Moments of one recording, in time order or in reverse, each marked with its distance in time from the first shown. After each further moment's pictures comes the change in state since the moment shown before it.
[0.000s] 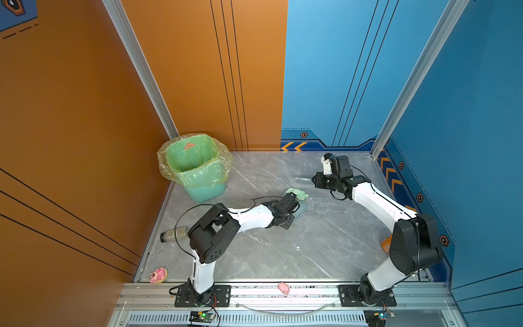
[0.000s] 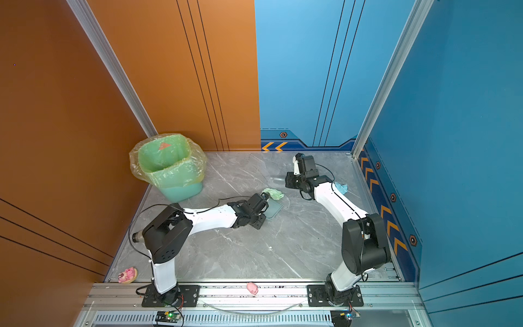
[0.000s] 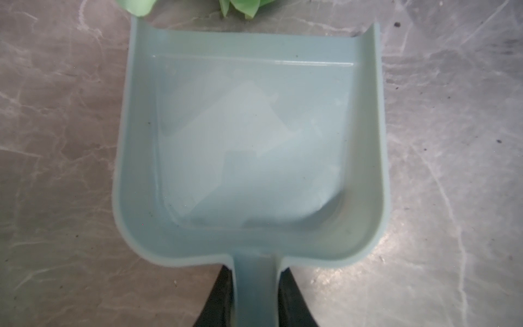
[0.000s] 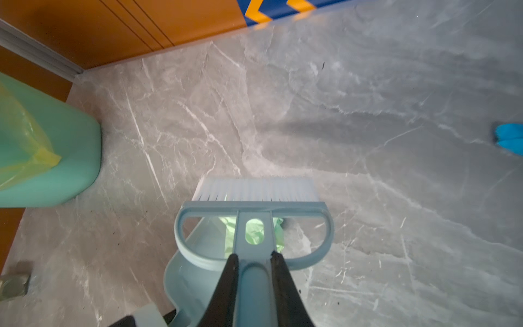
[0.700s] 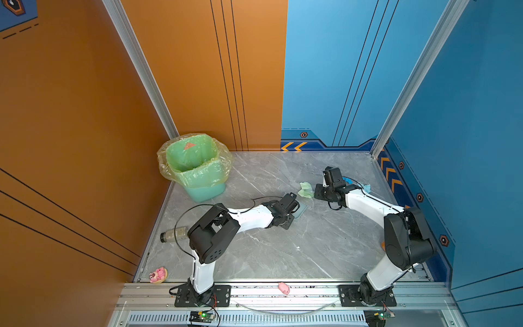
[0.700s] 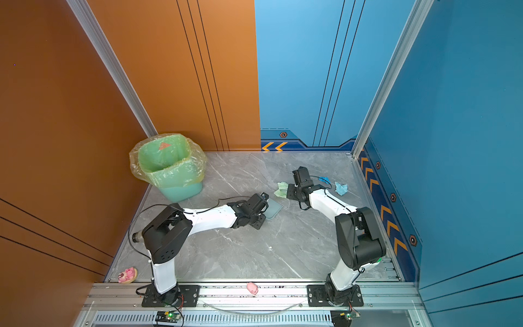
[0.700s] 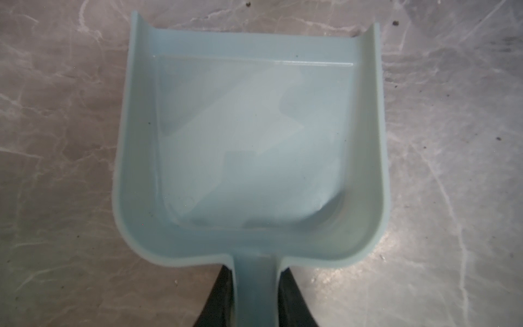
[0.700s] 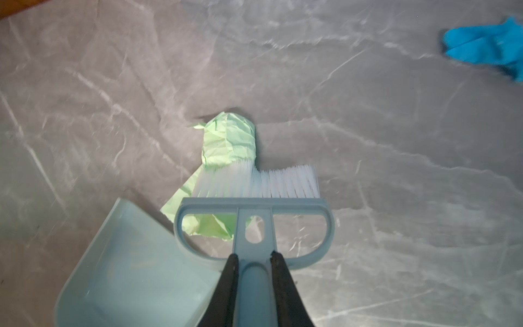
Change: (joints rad) left arm 0.000 -0.002 -0.003 0.004 0.000 0.013; right arm 0.047 0.047 -0.166 0.038 0.135 0.063
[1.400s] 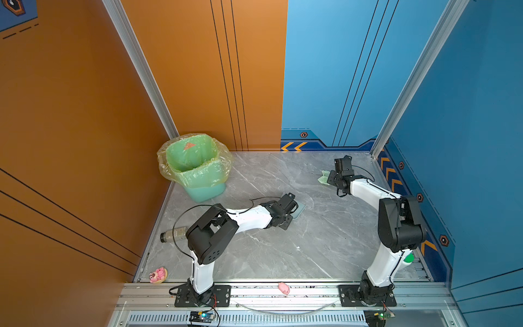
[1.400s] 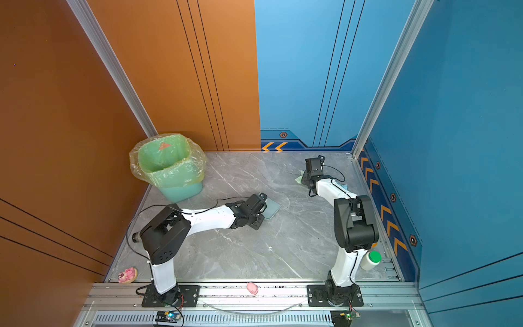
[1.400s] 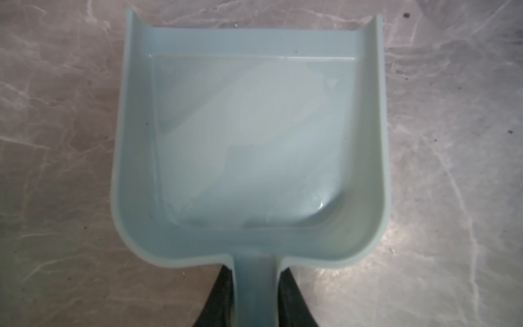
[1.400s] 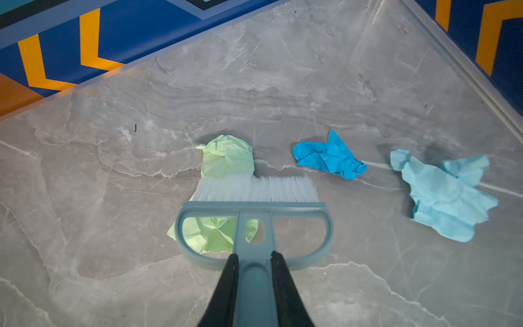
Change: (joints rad) left arm 0.003 -0.014 -0.026 0.012 0.000 0.000; right arm -0.175 0.171 0.164 0.108 0.249 0.036
